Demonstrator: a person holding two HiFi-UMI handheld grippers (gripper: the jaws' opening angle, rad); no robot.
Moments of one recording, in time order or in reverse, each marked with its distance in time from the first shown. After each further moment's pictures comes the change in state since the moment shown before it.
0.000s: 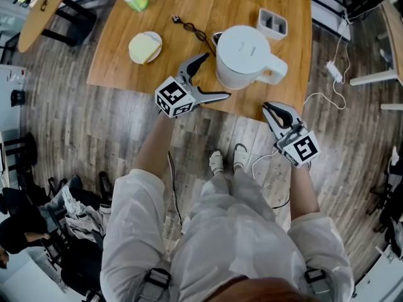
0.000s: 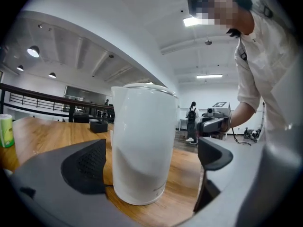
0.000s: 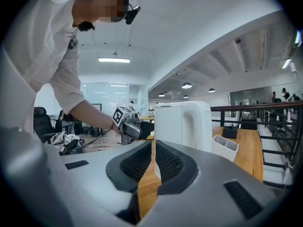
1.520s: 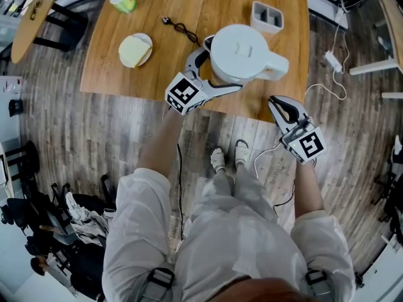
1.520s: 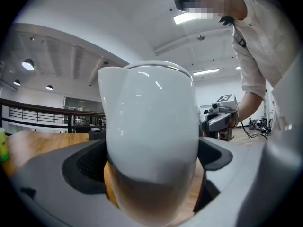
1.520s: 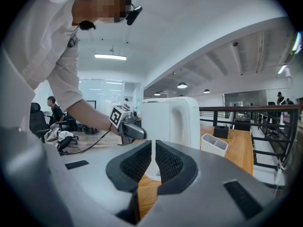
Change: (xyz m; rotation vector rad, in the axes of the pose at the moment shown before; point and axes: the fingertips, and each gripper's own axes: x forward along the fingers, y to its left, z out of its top) left arm 0.054 0.009 0.005 0.108 -0.036 0.023; right arm -0.008 -0.033 -0.013 -0.013 0.021 -0.067
